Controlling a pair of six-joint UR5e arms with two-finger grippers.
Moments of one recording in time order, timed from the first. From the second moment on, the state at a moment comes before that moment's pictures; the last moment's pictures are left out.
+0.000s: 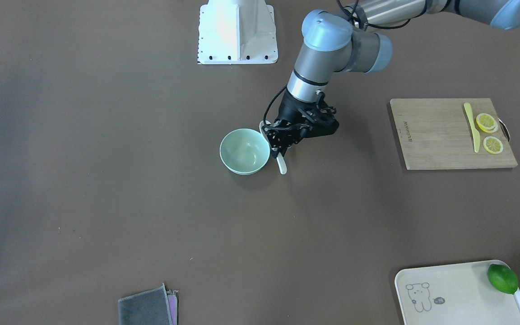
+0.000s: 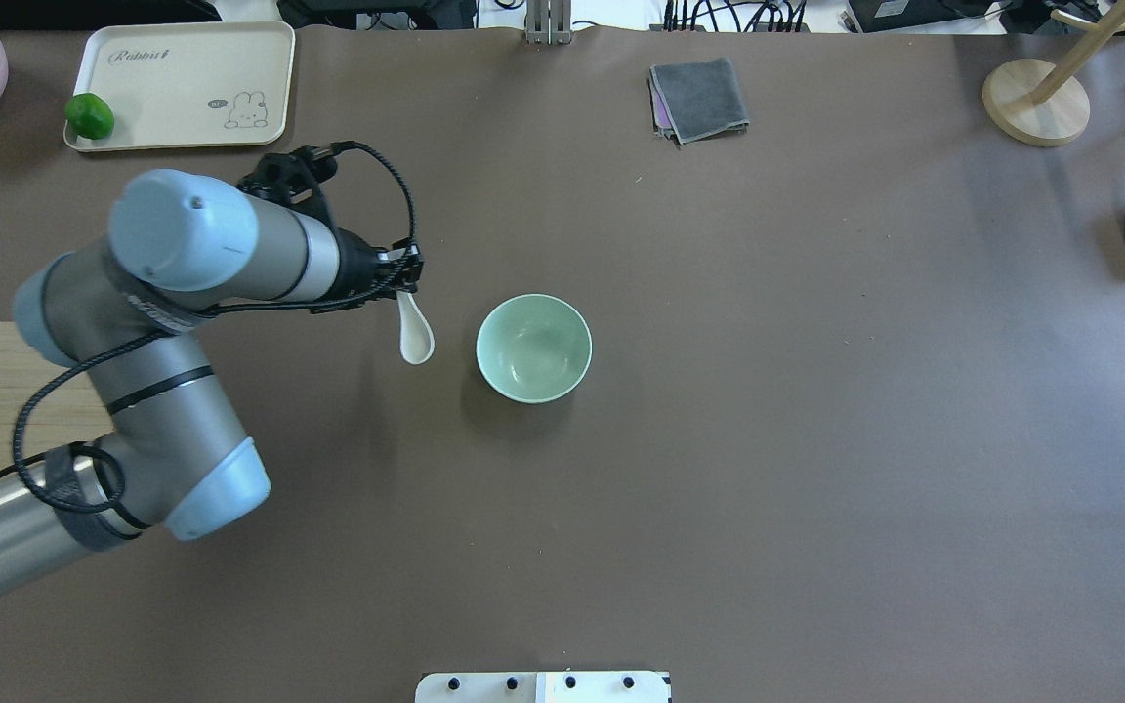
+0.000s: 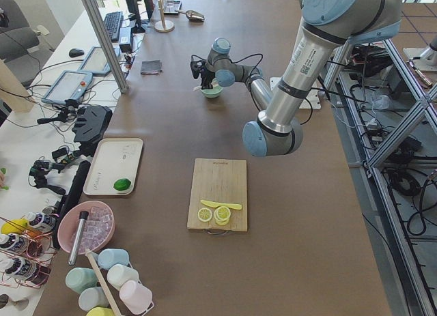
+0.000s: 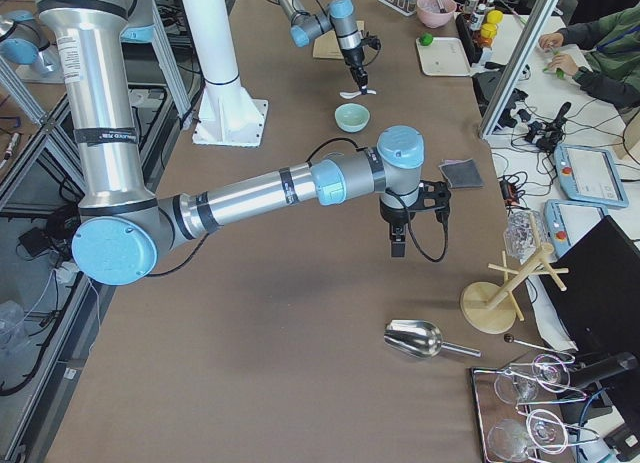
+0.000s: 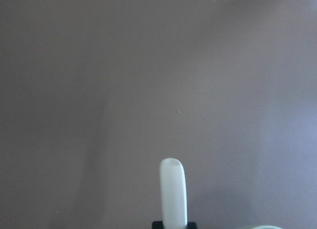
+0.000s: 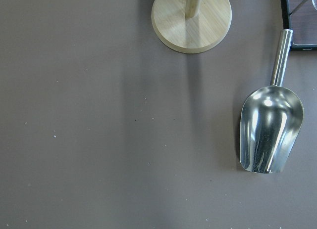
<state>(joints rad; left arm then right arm) -0.54 -2.23 -1.63 -1.94 -1.67 -1.65 1.46 -1.45 1.78 -1.57 2.32 0.34</state>
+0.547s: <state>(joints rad) -0.49 -2.27 -1.57 -1.94 -1.60 -1.67 1.46 -1.45 1.78 -1.57 2.32 0.35</state>
